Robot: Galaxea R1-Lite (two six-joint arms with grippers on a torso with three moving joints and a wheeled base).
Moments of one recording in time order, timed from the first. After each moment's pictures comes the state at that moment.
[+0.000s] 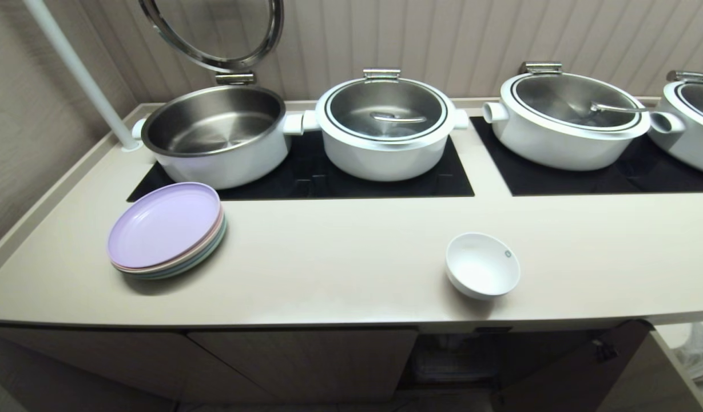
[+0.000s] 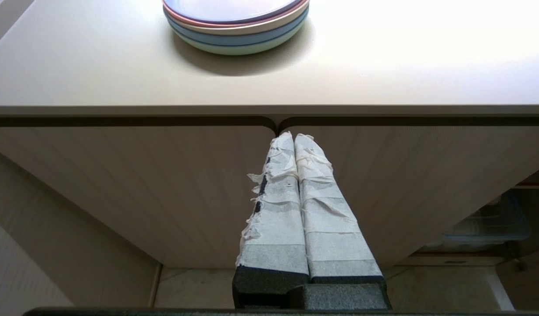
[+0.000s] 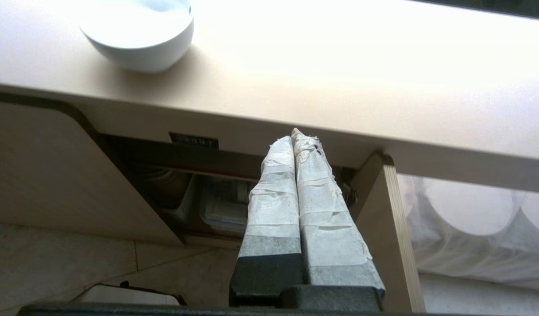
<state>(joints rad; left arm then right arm) 0.00 0.00 0.00 0.00 0.01 -0.01 0.00 0.42 -0.03 -0.35 0.06 -0.13</state>
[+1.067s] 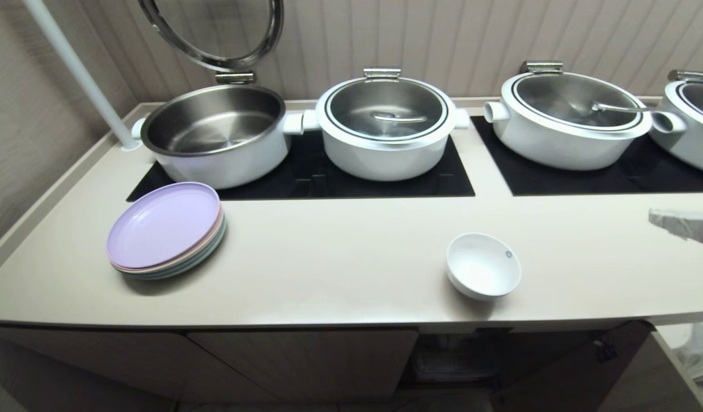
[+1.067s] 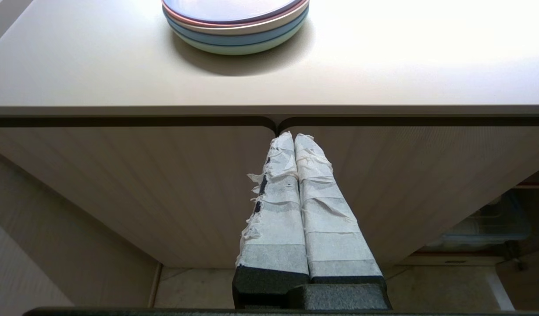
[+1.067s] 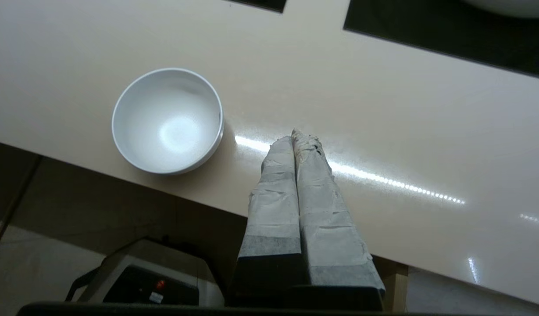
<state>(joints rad) 0.00 0.00 0.00 0.00 0.01 -0.01 0.02 1.13 -0.88 0.07 0.20 -0.17</state>
